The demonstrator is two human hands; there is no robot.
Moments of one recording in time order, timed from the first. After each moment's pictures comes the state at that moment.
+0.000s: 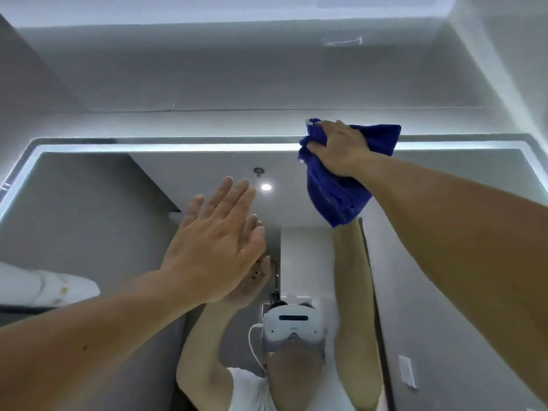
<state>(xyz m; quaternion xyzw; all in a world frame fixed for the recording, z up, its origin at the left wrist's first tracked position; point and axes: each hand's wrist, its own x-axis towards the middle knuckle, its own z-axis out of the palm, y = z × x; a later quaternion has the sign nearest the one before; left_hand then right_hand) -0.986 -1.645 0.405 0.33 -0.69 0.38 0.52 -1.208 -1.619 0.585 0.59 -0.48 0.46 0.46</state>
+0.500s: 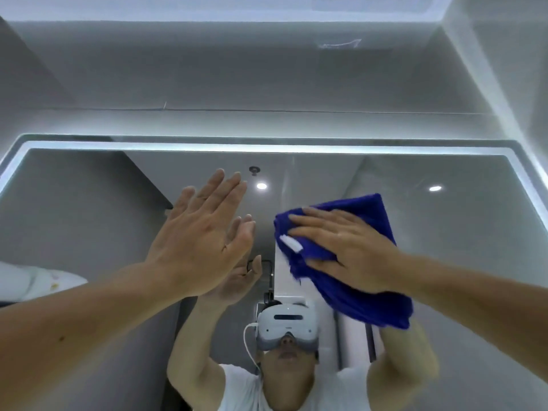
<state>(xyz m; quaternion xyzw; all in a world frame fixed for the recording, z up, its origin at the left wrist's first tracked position) -0.989 -1.633 0.411 0.32 -0.70 0.38 0.52 -1.255 -1.617 0.438 0.73 -0.34 0.22 0.55</state>
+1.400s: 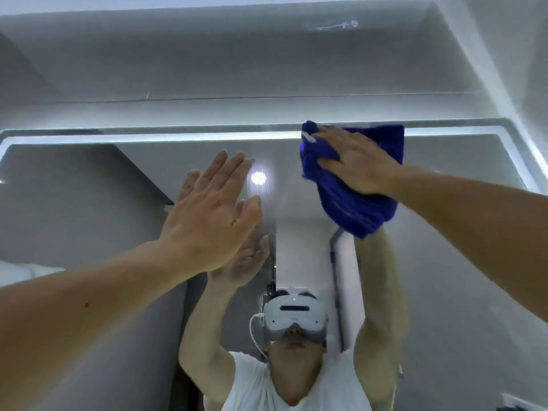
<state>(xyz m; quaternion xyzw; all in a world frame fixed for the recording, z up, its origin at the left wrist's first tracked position) -1.026 -1.632 0.427 0.31 -0.69 0.37 0.54 -1.282 -1.601 0.543 0.65 -0.44 0.36 0.50</state>
